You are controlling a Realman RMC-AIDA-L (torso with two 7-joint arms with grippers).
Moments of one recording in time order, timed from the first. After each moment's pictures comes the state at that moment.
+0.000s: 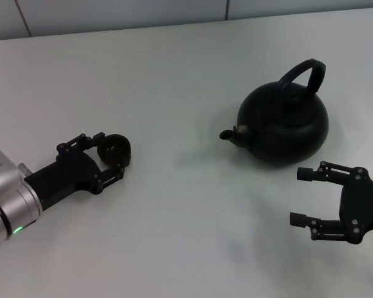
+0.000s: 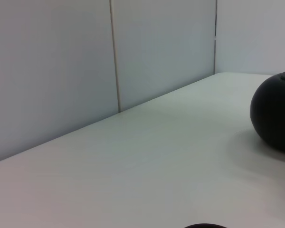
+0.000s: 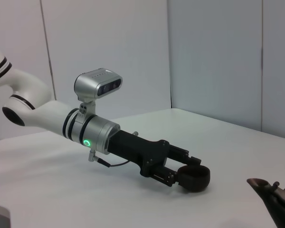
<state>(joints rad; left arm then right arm) -0.55 -2.08 0.88 0.07 1.44 1.11 -0.54 0.24 2.08 -0.50 -0.65 -2.07 -1.82 0.90</state>
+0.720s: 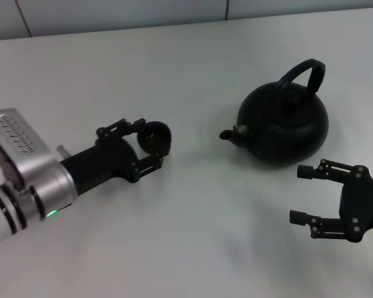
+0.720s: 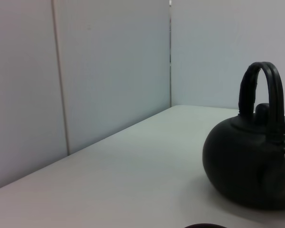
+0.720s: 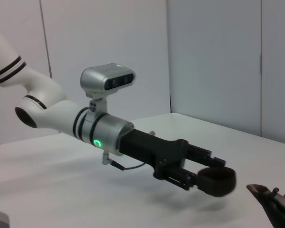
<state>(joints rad) -0.69 -2.08 0.85 -0.08 1.45 1.16 -0.47 0.24 2.08 -0.50 -0.65 -2.05 -1.82 0.90</state>
